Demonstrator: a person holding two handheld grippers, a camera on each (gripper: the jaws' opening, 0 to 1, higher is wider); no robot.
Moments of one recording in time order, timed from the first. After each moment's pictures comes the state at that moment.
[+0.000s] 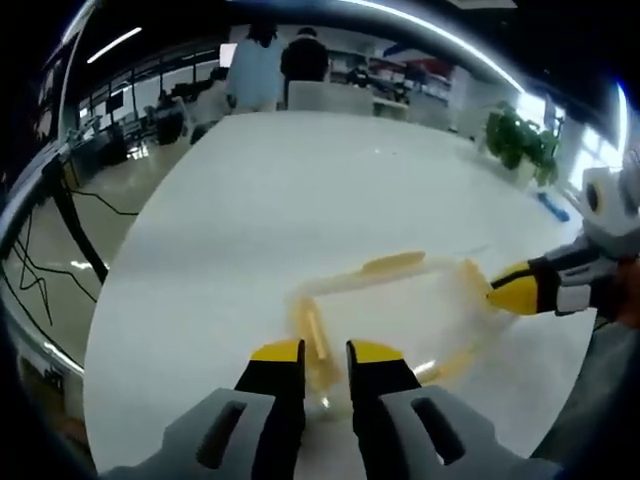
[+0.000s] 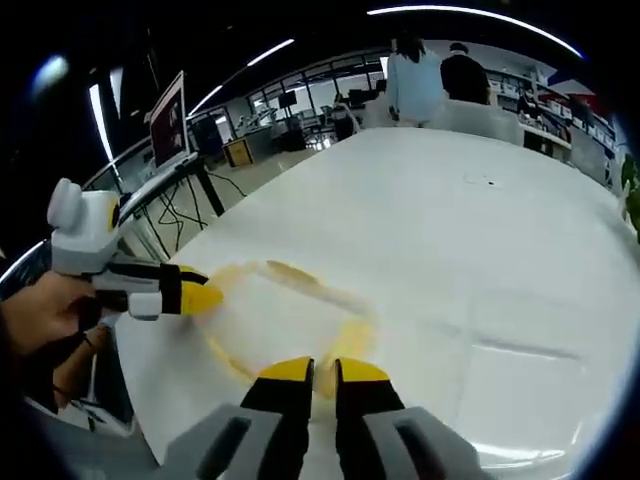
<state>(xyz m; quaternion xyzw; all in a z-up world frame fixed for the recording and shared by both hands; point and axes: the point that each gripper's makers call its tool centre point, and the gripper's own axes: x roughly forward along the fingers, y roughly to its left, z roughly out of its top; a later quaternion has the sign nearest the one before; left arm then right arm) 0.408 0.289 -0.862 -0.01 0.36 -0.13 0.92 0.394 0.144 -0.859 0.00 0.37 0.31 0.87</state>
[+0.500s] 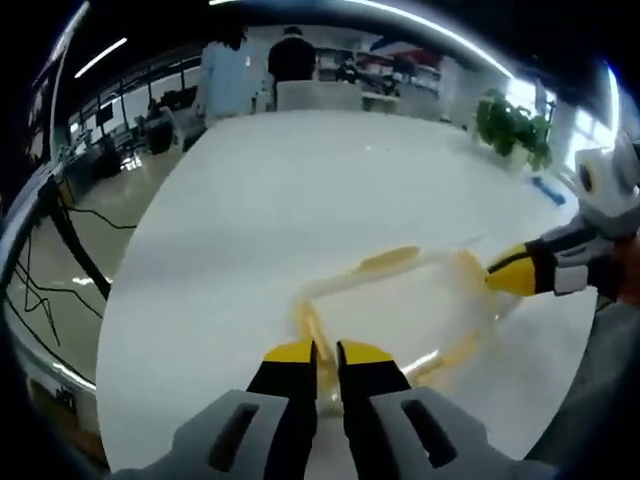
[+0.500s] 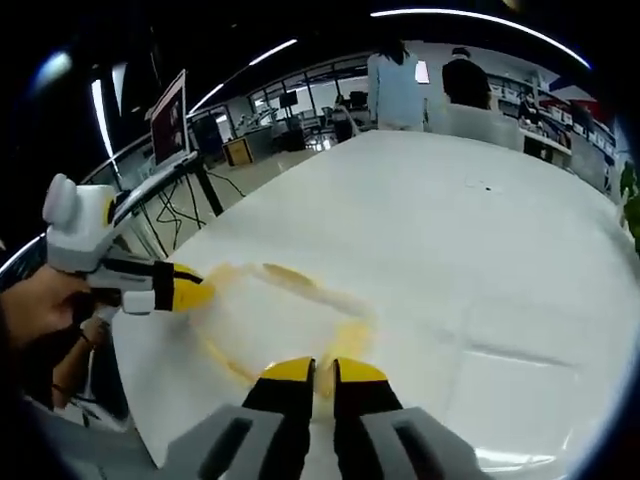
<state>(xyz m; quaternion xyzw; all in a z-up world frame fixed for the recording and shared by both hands) 0.402 0.285 -0.858 0.03 0.36 -0.15 0.92 0.397 0.139 -0.855 -0.01 0.37 0.31 0.88</state>
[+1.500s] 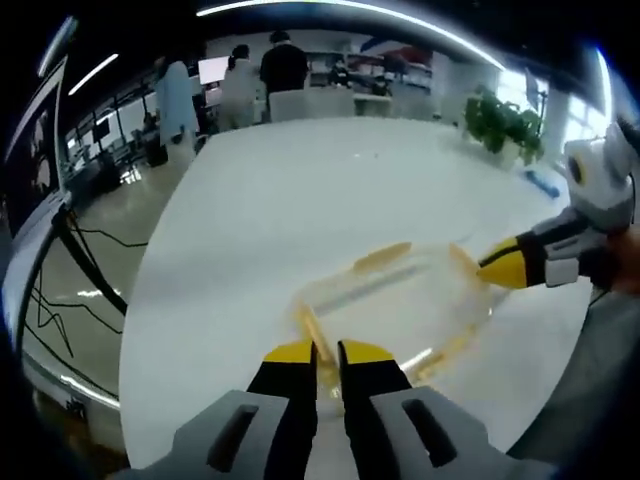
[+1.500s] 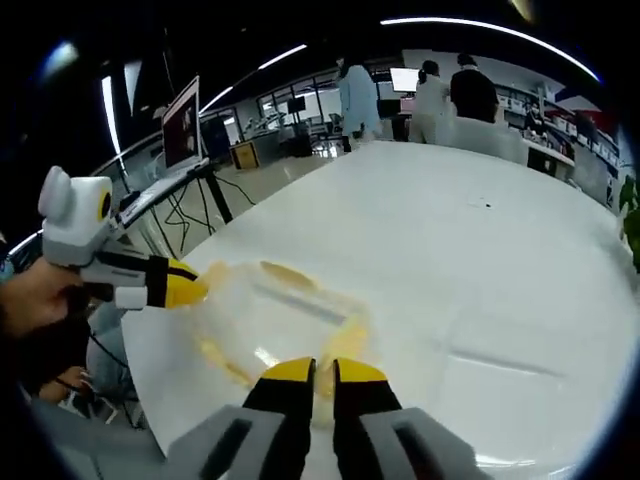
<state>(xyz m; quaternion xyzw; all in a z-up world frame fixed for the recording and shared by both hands) 0.388 0.283 -0.824 0.04 0.35 -0.15 0.92 0.389 0.136 -0.832 -0.02 0.35 0.32 0.88</state>
